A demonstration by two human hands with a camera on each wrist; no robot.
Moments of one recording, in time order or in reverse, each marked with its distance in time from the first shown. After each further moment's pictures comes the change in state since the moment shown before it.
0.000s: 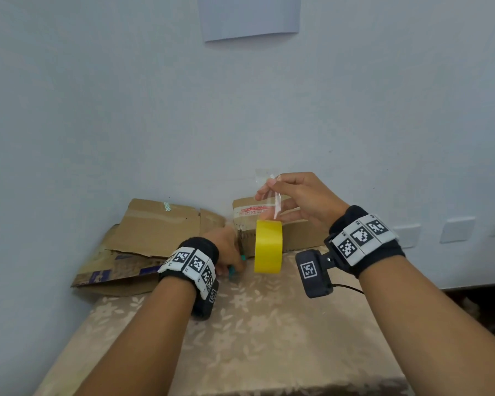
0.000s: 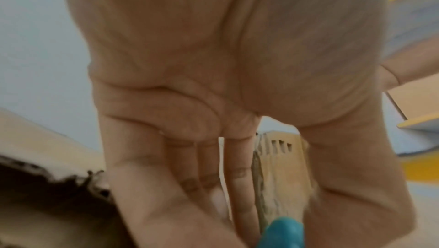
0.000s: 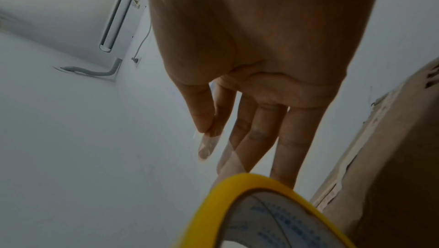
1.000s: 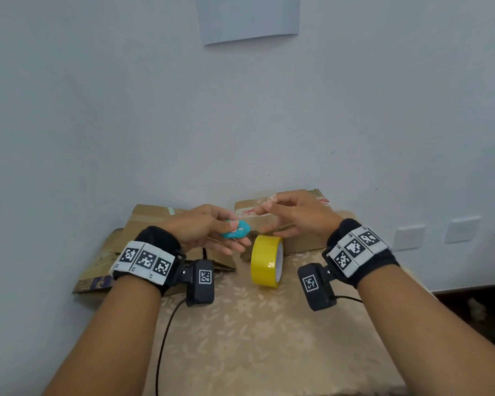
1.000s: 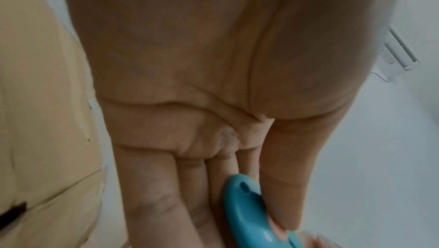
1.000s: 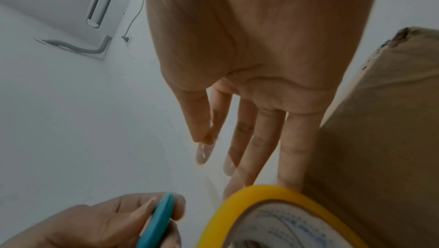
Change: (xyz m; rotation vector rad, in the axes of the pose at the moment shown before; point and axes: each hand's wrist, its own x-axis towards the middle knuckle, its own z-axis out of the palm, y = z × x) left_hand -0.037 -0.015 -0.052 -0.738 -0.198 0.341; right_hand 0.007 0.026 0.008 -0.054 -0.059 0.059
